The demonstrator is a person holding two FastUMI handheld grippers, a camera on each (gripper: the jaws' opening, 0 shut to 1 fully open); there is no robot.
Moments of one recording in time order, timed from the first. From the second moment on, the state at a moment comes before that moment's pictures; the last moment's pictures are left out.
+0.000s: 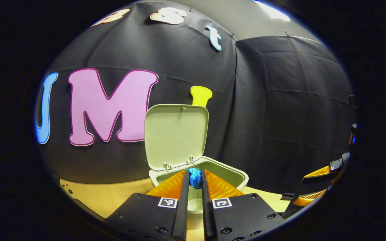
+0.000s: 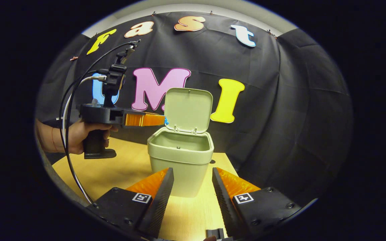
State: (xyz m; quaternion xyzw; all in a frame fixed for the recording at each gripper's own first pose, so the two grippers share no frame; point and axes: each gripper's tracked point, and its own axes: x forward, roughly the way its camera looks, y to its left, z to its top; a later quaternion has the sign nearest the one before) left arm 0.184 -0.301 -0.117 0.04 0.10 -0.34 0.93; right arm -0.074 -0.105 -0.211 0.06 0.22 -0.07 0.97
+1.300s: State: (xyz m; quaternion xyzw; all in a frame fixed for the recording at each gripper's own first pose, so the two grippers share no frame) left arm 0.107 -0.131 -0.102 0.06 0.08 -0.16 0.98; right arm -0.077 -0.019 -0.259 0.08 0.28 0.07 0.95
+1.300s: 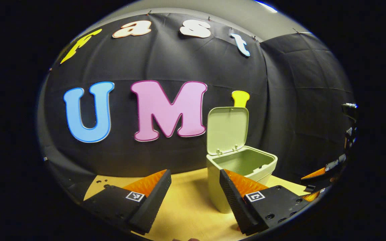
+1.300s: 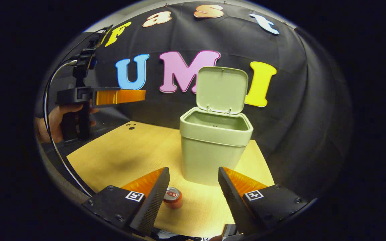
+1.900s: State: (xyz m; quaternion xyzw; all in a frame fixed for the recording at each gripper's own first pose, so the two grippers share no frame) left arm 0.047 -0.044 -0.117 0.05 0.10 -0.10 0.99; right arm -0.081 0.033 -0.331 0.05 0.35 0.11 0.93
